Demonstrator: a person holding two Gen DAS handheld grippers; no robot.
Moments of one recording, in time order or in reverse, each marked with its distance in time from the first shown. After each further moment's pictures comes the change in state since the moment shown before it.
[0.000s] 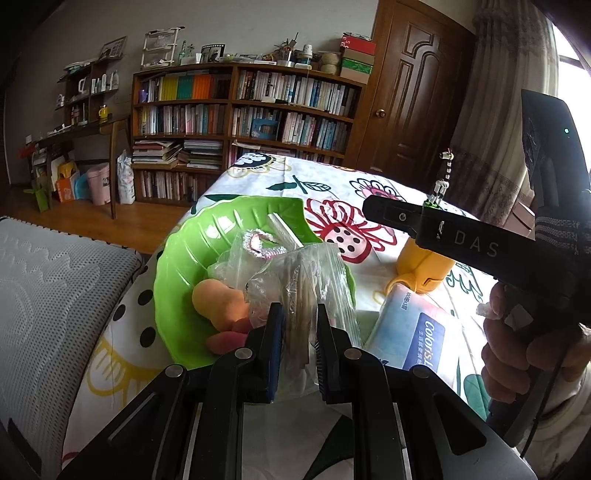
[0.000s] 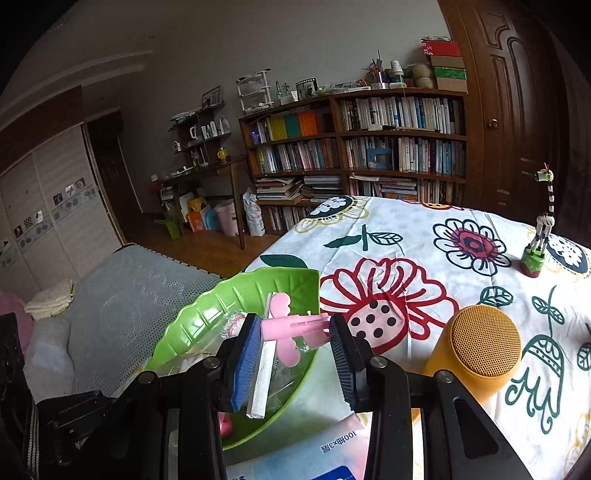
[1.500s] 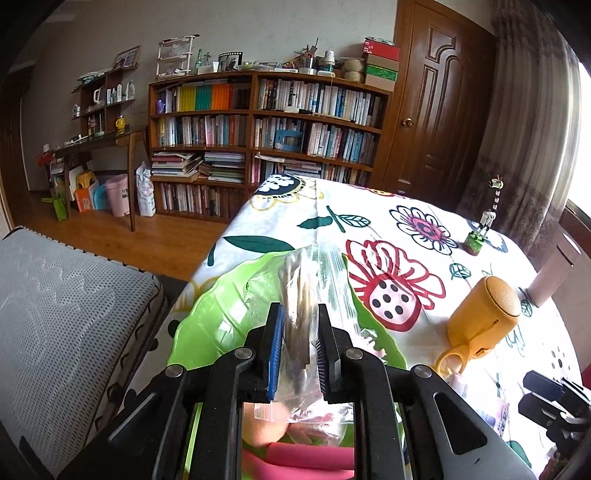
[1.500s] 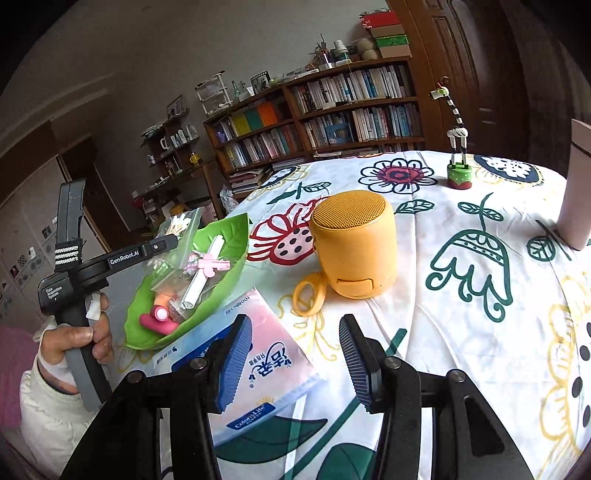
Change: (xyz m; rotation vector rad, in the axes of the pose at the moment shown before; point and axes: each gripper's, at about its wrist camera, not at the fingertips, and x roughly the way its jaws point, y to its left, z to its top) left arm 0.061 0.019 0.064 -0.003 -0.028 0.111; right arm -0.076 -0.079 -0.083 0.190 0.038 -0.032
